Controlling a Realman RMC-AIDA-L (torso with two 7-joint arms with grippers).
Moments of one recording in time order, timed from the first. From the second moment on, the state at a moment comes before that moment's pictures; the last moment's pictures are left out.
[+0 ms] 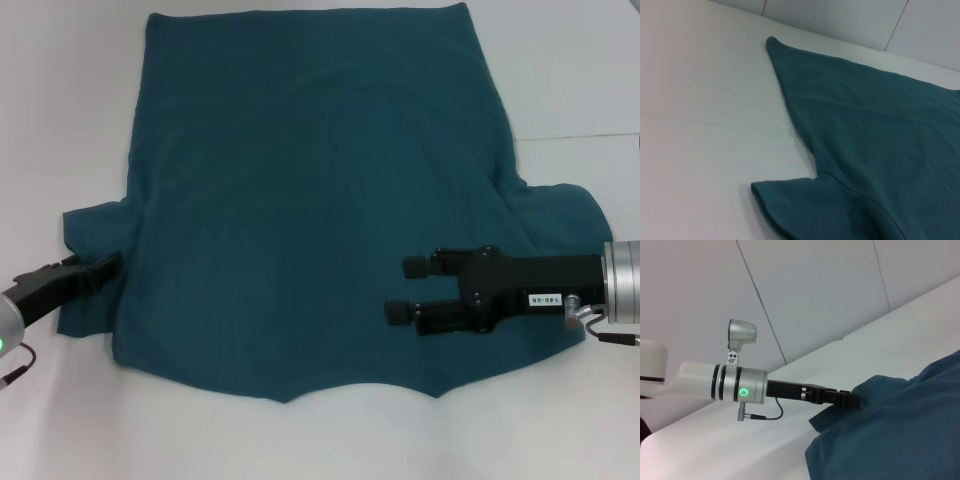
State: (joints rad) left arm -0.57 -2.17 0.58 0.50 1.84 0.69 -1.53; right arm 0.60 2.07 -0.64 -0.69 -2.08 -1.60 1.55
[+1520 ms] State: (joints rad) left arm -0.57 -2.16 0.60 0.51 1.85 0.65 -1.53; right arm 0.60 2.07 -0.64 -0.69 -2.07 -1.60 1.55
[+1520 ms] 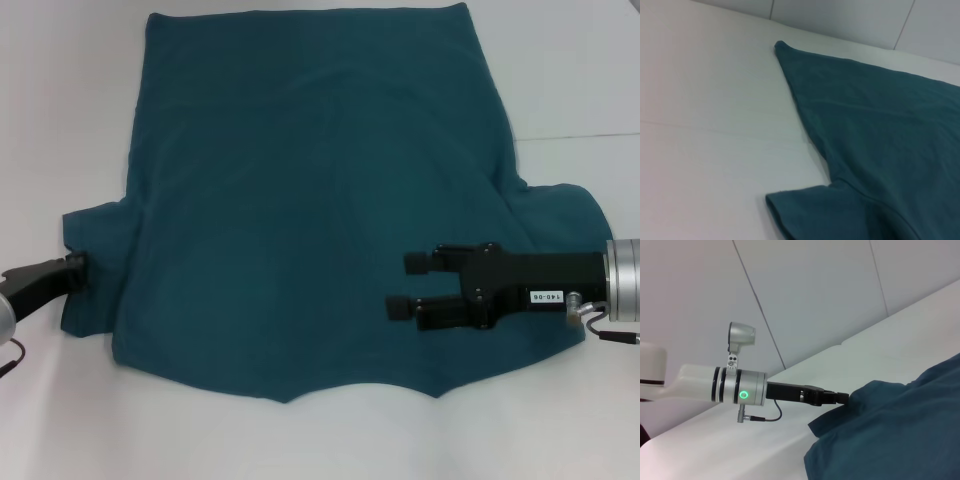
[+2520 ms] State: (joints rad) left arm -0.56 -2.16 0.60 0.56 1.85 0.68 -1.55; right arm 0.60 2.07 -0.64 -0.69 -2.07 -1.60 1.55
